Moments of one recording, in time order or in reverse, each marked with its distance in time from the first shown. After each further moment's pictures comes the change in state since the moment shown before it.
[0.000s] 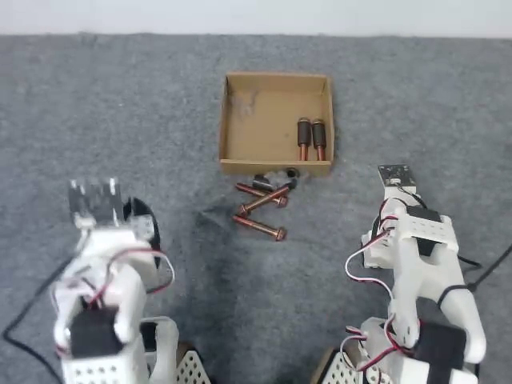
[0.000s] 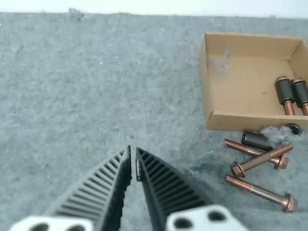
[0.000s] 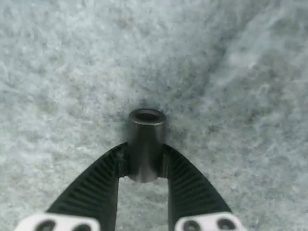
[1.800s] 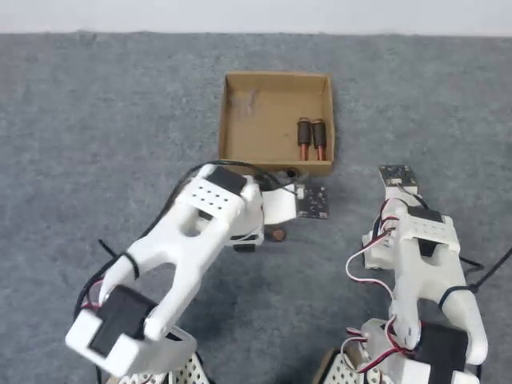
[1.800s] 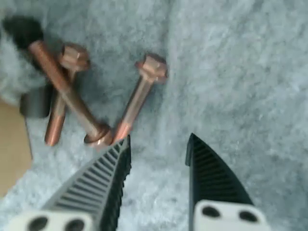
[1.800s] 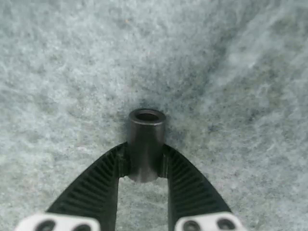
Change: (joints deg) left arm 35.3 77.9 -24.7 -5.5 -57.4; right arm 0.0 0.0 0.0 0.0 0.0
